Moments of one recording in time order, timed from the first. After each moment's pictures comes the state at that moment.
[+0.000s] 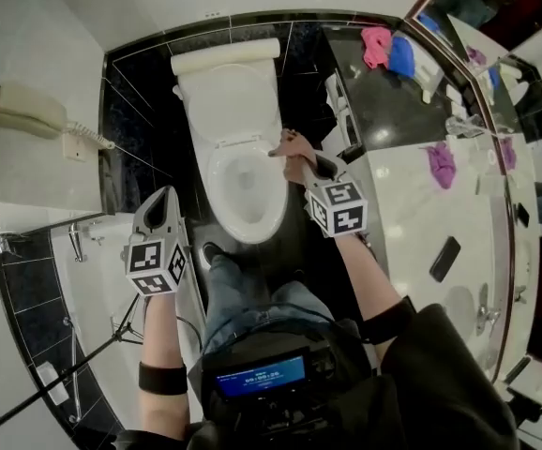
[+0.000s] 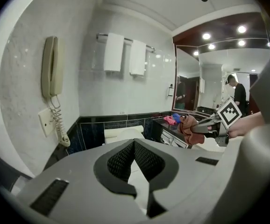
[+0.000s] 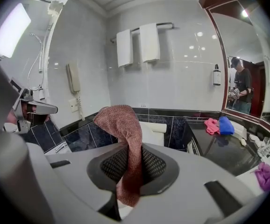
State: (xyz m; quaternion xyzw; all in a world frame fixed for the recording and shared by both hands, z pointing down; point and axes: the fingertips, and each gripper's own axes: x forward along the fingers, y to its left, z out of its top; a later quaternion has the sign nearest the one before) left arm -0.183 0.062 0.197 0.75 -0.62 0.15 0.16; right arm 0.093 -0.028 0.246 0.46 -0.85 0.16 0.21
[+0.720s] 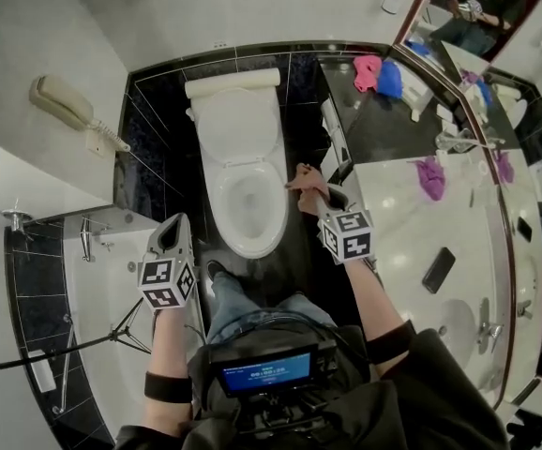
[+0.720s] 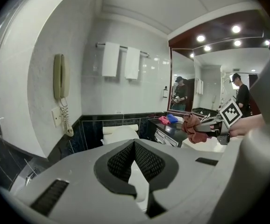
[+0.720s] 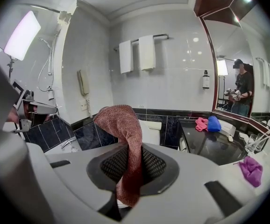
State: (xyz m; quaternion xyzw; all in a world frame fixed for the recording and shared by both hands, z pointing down) left arm -0.126 0.161 0.180 0.75 -0.63 0.15 0.17; right arm 0.173 0.064 0.228 0.46 -0.85 0.15 0.21
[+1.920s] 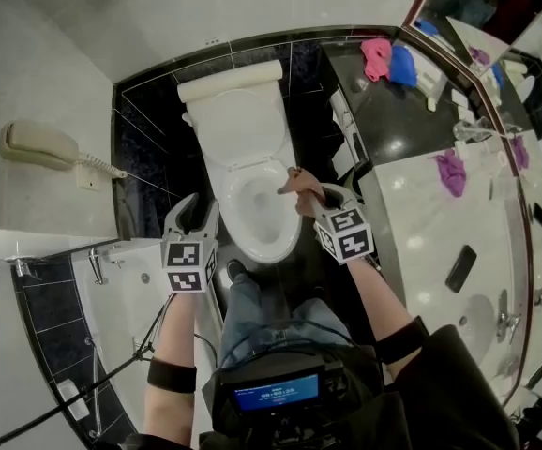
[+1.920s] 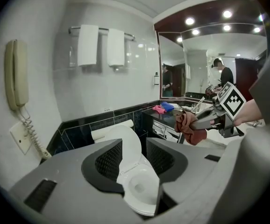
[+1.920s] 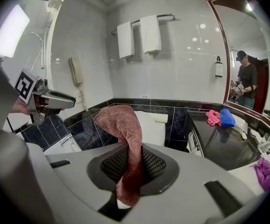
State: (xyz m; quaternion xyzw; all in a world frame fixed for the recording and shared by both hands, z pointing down) left arm -0.119 0.028 0.218 0.79 -0.55 0.24 0.12; right arm 0.114 0.001 0.277 0.44 -0.84 0.18 0.25
